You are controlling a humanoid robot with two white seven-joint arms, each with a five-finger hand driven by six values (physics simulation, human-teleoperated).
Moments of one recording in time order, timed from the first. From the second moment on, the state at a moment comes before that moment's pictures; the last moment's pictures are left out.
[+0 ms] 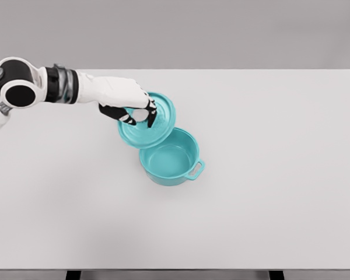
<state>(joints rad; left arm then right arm) -1.13 0.72 -1.16 -1.51 -0.11 -0.38 -0.61 0.01 0.00 0.51 -0.09 0.16 -0.04 0.31</state>
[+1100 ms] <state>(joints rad) -1.13 0.66 -1.25 -1.56 -0.09 -0.37 -0.61 0.01 0.00 0.51 -0.09 0.16 -0.04 0.31</state>
